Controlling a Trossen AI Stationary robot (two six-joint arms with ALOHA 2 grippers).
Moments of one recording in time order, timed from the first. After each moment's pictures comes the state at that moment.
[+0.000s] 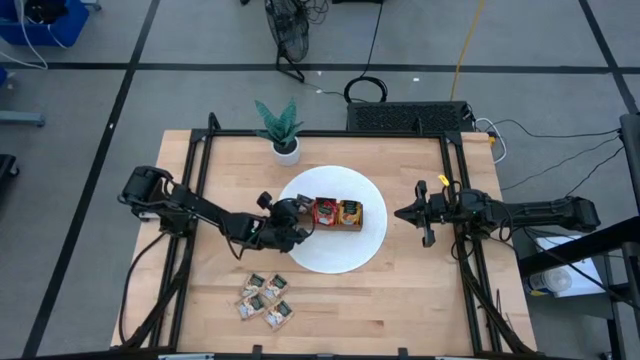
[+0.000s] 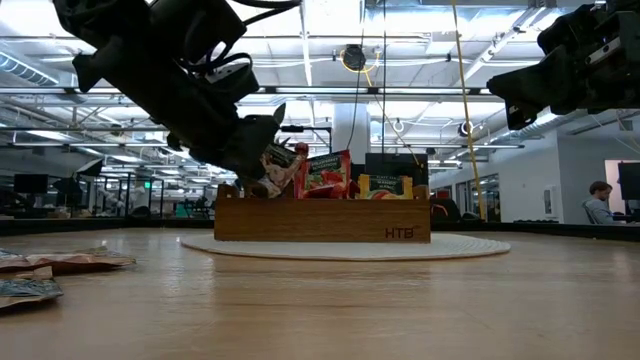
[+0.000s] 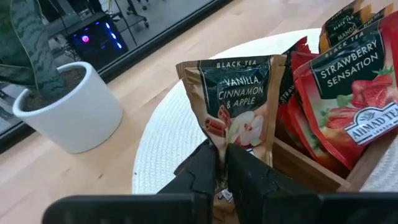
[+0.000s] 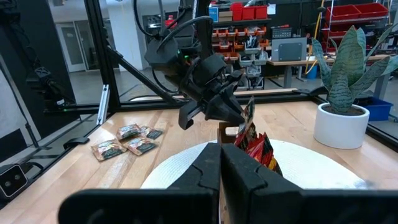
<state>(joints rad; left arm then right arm) -0.22 1.69 0.76 0.08 -0.94 -0.54 -0.04 0.34 0.02 0.35 -0.08 0.09</state>
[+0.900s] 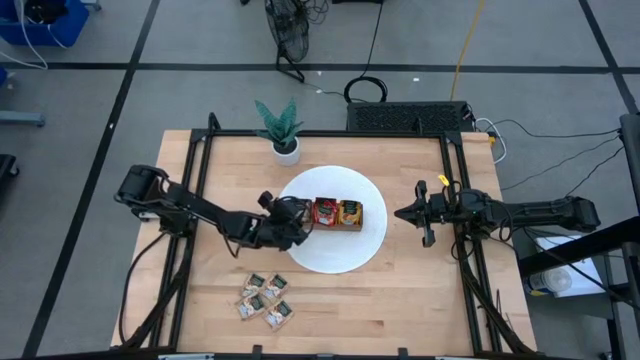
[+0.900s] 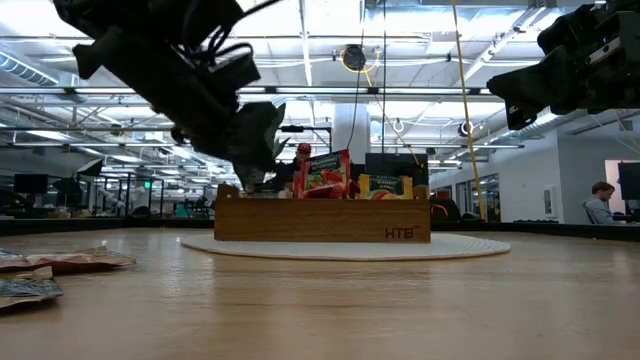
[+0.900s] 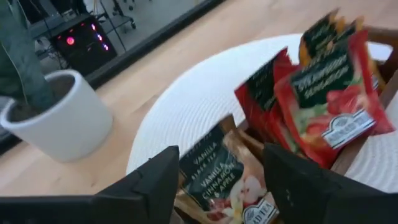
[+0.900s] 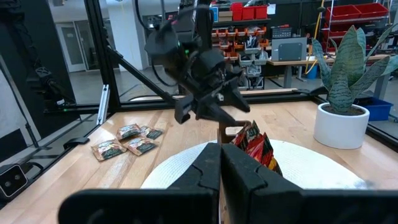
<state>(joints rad) -0.22 1.65 0.76 0.08 -0.89 -0.49 -0.04 0.34 0.02 0.35 -0.08 0.09</state>
